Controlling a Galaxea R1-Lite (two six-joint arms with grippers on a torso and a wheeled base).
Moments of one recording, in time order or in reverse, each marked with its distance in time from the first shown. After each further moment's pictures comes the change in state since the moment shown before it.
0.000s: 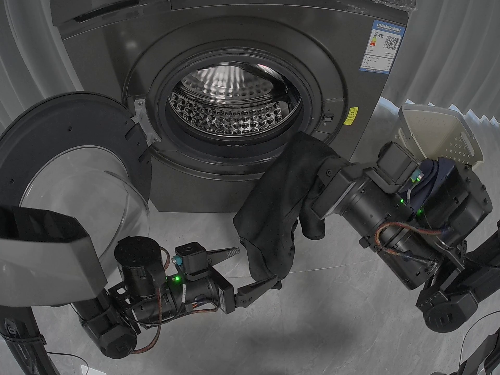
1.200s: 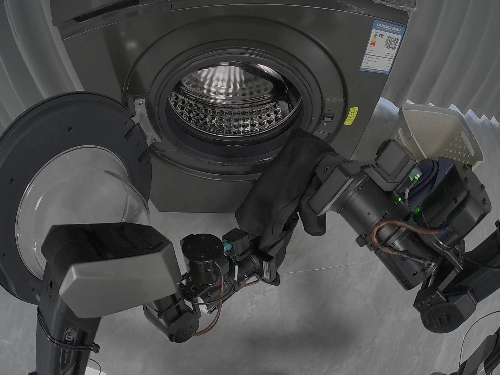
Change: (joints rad) left arm -0.056 0.318 -0.419 0.000 0.264 -0.006; right arm 0.010 0.009 -0.018 -0.005 -0.024 0.017
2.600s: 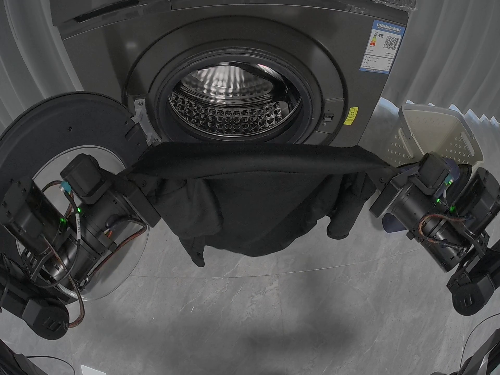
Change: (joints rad) left arm 0.184 -0.772 0.410 0.001 -0.034 0.013; right arm -0.282 -0.088 0.207 -0.025 0.197 -0.085
